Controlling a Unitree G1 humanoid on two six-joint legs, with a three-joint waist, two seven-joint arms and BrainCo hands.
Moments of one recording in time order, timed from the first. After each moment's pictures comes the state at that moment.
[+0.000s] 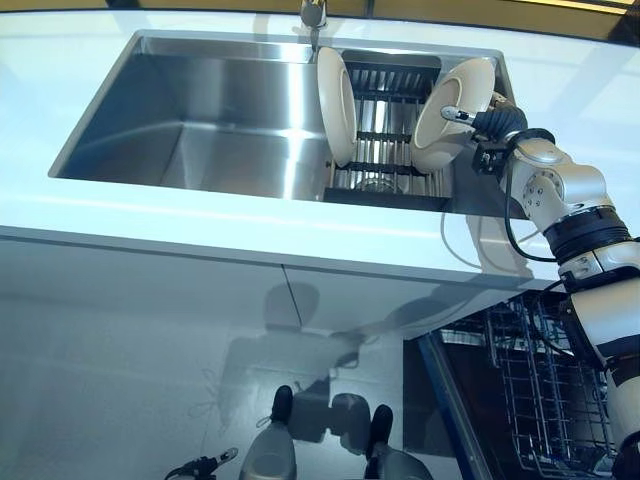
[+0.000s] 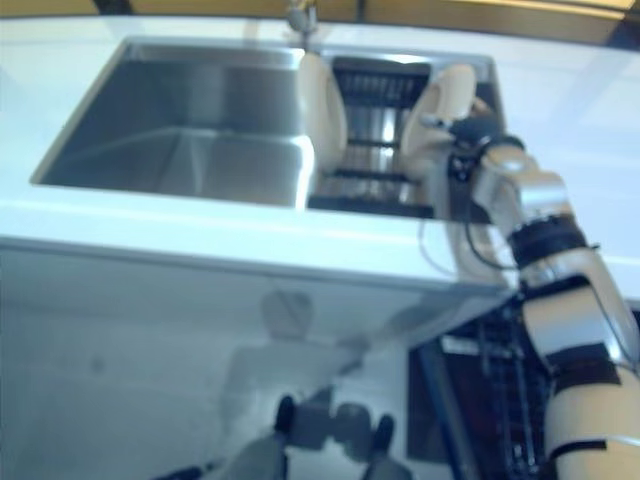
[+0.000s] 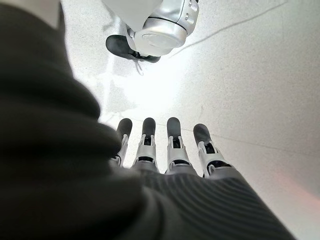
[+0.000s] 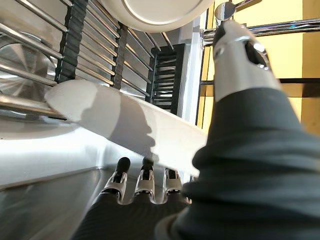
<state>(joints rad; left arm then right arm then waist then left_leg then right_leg) -0.04 0.29 -0.23 1.26 -0.39 0.10 0.07 -1.21 -0.71 0.44 0.80 0.82 0.33 -0.16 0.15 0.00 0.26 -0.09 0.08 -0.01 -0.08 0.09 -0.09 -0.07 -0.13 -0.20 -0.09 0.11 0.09</state>
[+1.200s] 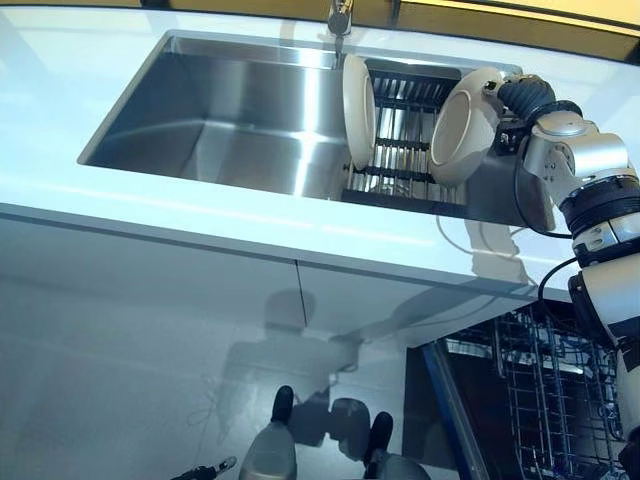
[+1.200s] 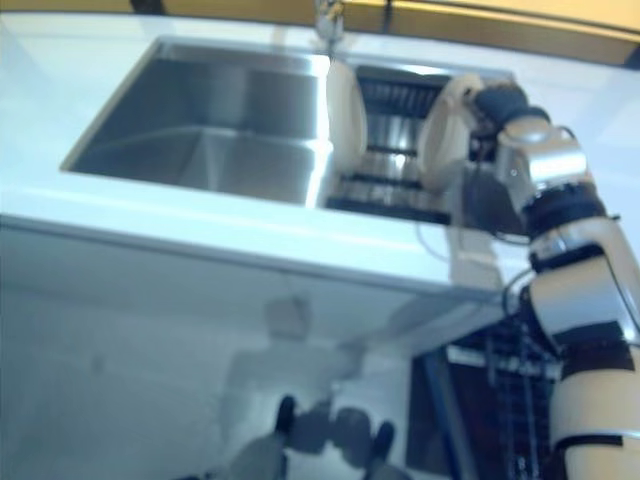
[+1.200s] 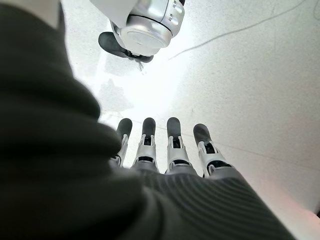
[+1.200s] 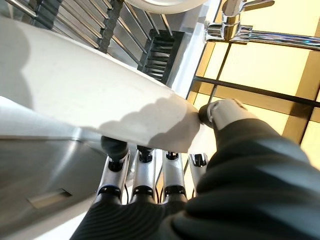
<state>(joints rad) -0.01 0.29 -0.23 1.27 -0.39 0.09 0.07 -1.35 -0.74 0.52 0.96 0.65 0.33 -0.13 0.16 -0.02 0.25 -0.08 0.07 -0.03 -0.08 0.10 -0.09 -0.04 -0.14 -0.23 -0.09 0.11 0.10</state>
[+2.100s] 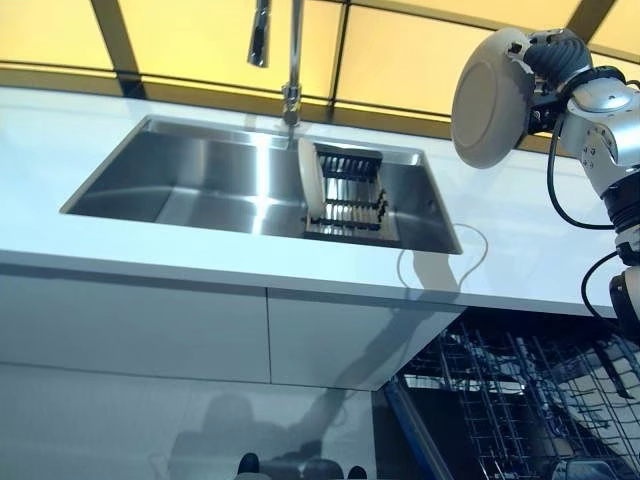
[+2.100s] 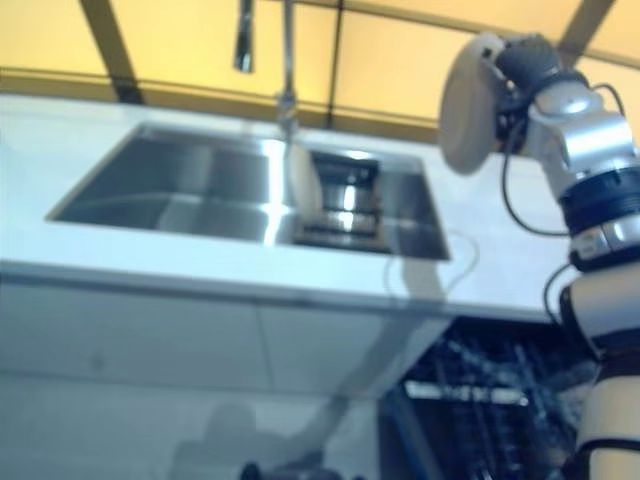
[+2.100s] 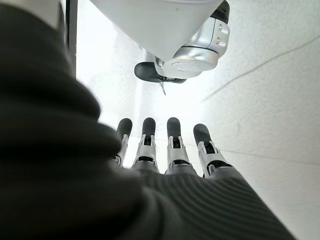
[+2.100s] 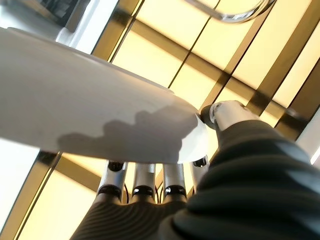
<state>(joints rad) 0.04 0.30 -0.23 1.28 -0.33 0.10 0.07 -1.37 -0.90 0.61 0.79 0.65 0.34 -0.07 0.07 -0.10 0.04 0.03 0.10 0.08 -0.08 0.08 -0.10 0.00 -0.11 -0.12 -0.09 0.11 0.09</state>
